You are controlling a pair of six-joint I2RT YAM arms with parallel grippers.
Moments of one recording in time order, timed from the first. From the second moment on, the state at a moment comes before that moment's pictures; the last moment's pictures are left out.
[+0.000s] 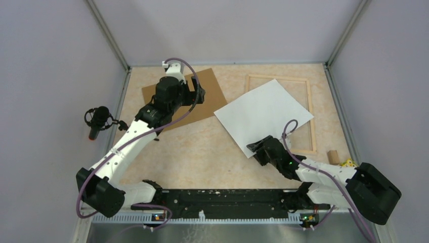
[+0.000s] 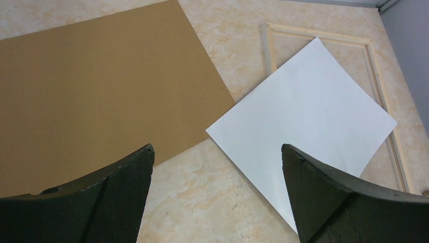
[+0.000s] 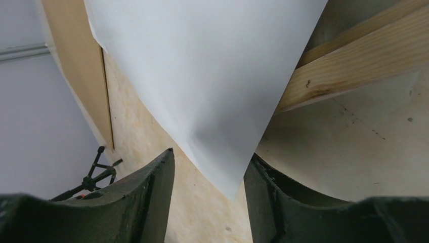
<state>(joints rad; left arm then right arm) -0.48 1.23 1.17 -0.30 -0.15 -0.39 0.79 1.09 0.25 0.11 0.29 1.57</state>
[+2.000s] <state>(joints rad) -0.51 1.24 1.15 -0.29 -0.09 -0.41 0.26 1.28 1.15 -1.12 0.20 0.34</state>
